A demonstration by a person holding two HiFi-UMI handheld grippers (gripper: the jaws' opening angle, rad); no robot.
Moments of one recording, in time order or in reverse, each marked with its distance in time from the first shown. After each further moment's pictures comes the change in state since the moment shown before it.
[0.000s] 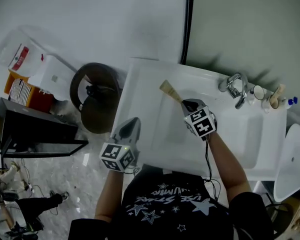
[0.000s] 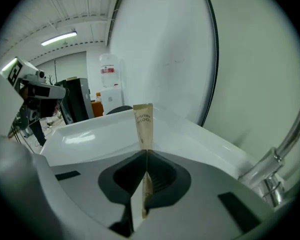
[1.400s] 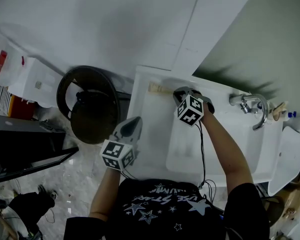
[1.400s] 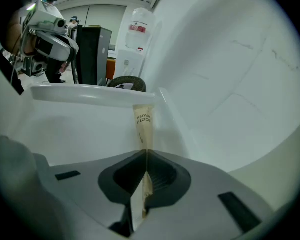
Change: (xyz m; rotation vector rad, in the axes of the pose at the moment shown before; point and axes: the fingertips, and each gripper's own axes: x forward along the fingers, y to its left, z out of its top) left arm 0.070 0.117 0.002 -0.016 0.077 -0.154; right arm 0.155 -0.012 0.070 -0.526 0.271 0.004
